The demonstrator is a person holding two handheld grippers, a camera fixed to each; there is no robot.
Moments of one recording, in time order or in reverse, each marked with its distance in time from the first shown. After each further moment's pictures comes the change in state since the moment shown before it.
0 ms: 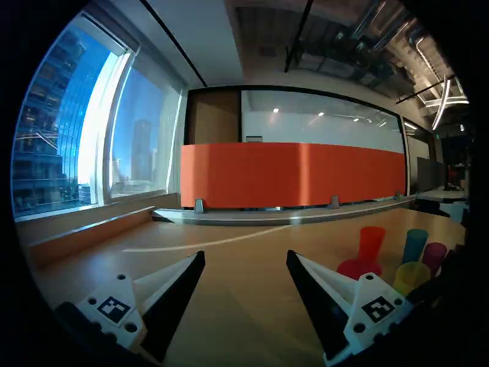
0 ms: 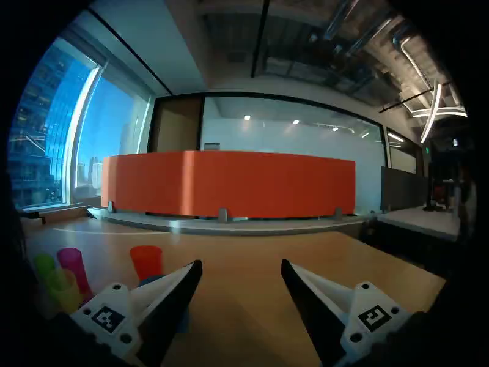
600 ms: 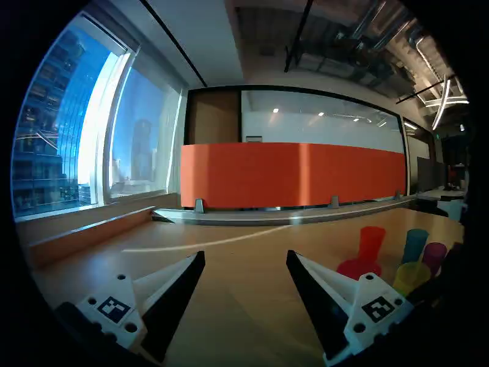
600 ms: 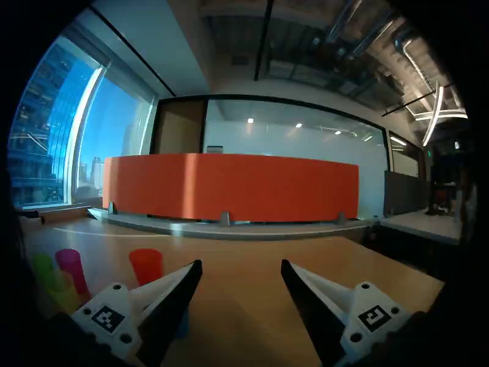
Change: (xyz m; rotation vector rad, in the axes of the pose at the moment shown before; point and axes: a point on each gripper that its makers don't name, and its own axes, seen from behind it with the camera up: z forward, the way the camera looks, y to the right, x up) left arm 0.000 0.000 0.000 0.000 0.000 0.000; right arm 0.008 -0.002 0.011 0.013 0.022 -0.011
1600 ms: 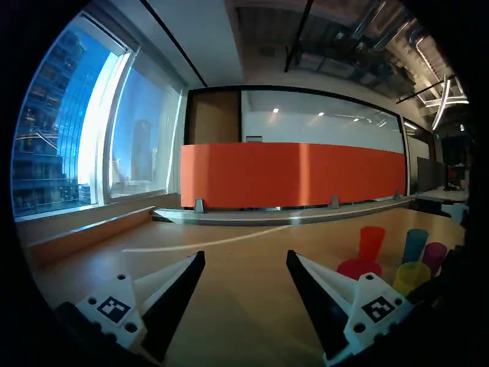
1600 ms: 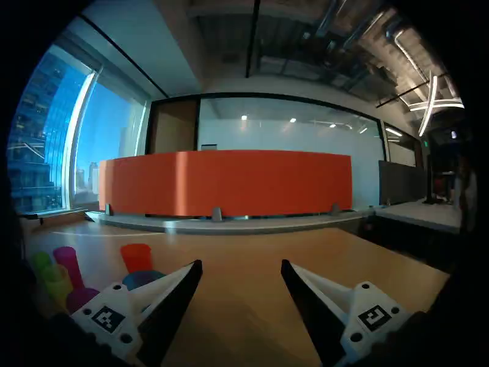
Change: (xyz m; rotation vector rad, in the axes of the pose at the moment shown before) left arm 0.000 0.000 0.000 0.000 0.000 0.000; right arm -0.016 0.031 -0.009 -0.010 -0.013 0.047
